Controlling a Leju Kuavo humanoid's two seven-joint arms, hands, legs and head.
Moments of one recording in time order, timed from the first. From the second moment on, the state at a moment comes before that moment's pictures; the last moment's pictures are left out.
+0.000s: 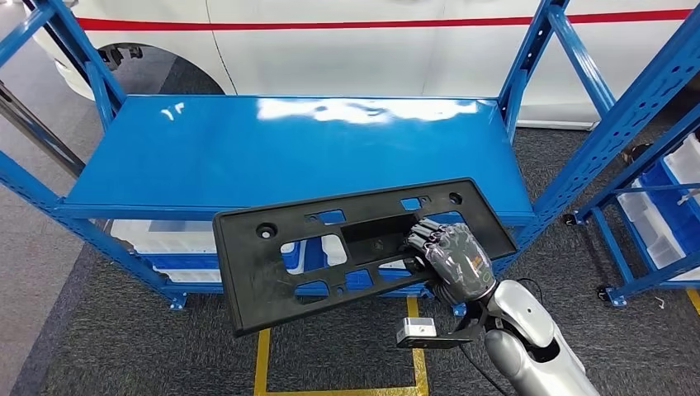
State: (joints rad) left arm 0.08 -0.32 0.79 -0.55 -1.26 -0.29 0.11; right arm -0.28 -0.28 0.51 -1.55 0.90 -0.29 -0.36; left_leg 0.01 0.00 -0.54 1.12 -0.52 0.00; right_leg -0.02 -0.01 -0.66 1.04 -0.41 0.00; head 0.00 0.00
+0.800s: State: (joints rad) left arm 0.10 -0.33 0.84 -0.60 -1.26 -0.36 0.11; right arm -0.32 -0.29 0.53 -1.56 0.90 -0.27 -0.35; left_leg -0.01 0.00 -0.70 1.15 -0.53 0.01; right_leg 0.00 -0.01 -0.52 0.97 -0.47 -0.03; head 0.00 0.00
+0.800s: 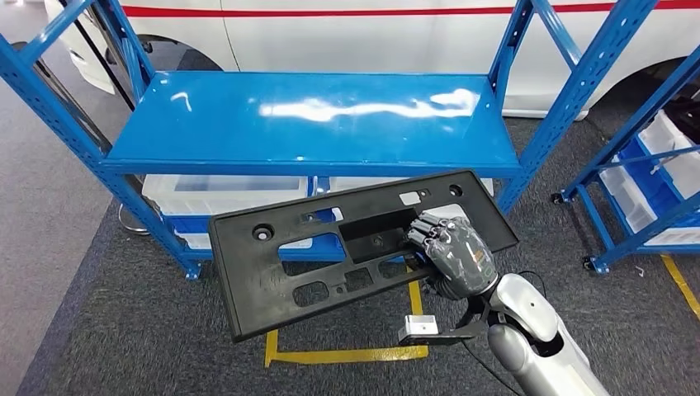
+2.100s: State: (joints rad) left arm 0.15 -0.35 0.91 -0.75 -1.19 -0.49 0.12; right arm -0.46 -0.25 0.55 -1.45 0.82 -0.17 -0.29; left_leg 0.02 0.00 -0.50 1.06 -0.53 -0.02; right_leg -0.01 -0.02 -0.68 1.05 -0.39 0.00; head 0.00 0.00
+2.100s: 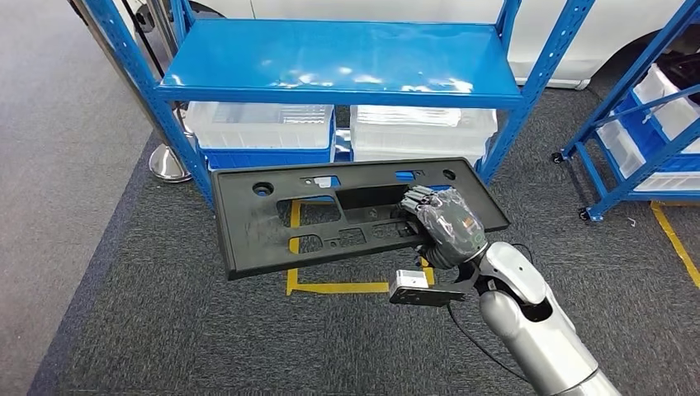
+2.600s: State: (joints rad) left arm 0.17 -0.35 0.91 -0.77 -1.16 -0.52 0.12; right arm -0.49 -0.24 0.55 -1.43 0.81 -0.16 -0.29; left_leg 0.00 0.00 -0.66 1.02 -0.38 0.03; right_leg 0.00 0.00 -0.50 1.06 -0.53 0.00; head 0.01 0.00
